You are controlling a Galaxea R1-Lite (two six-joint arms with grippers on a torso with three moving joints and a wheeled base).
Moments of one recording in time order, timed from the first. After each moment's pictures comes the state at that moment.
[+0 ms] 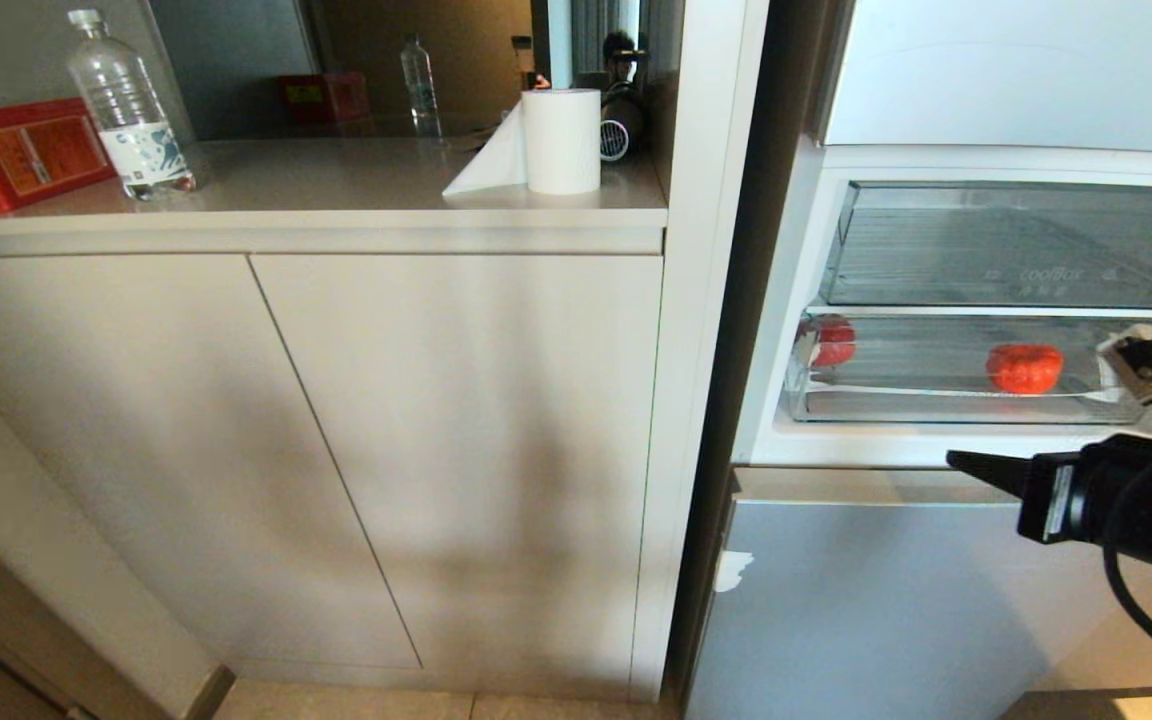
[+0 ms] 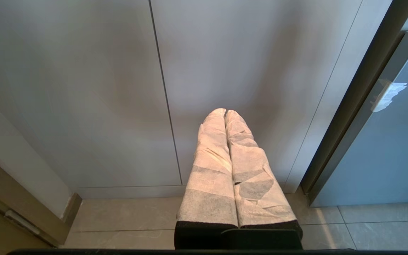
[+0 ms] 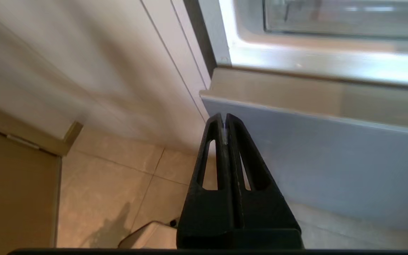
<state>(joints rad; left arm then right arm) 0.00 0.00 -0.02 0.03 0.00 0.02 0.13 1.36 -0.59 -0.45 0.23 0.14</state>
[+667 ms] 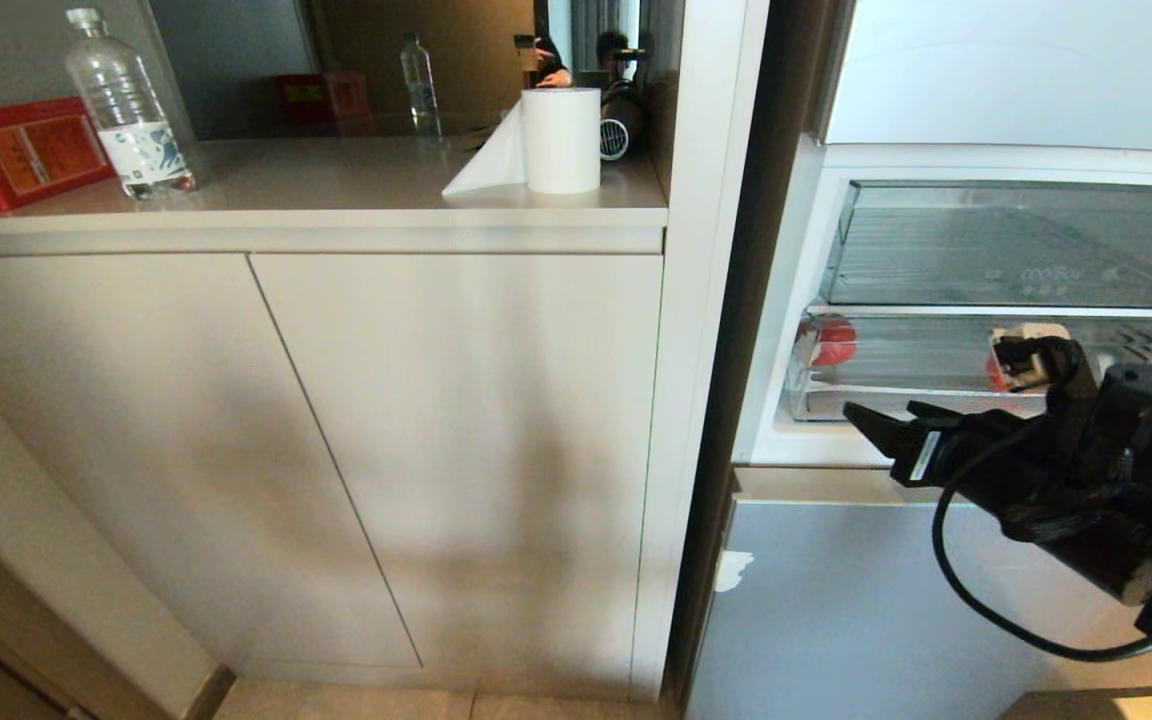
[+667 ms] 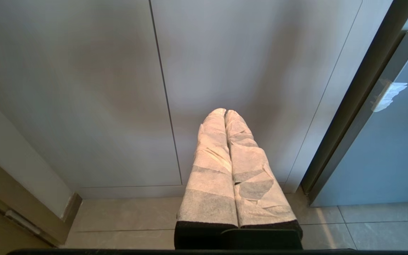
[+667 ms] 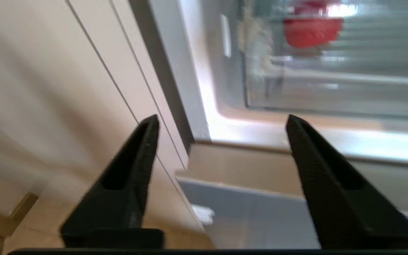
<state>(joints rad) 0.00 0.00 -0.02 0.03 0.00 0.02 0.25 1.70 -0.52 -1.10 -0.03 0.13</state>
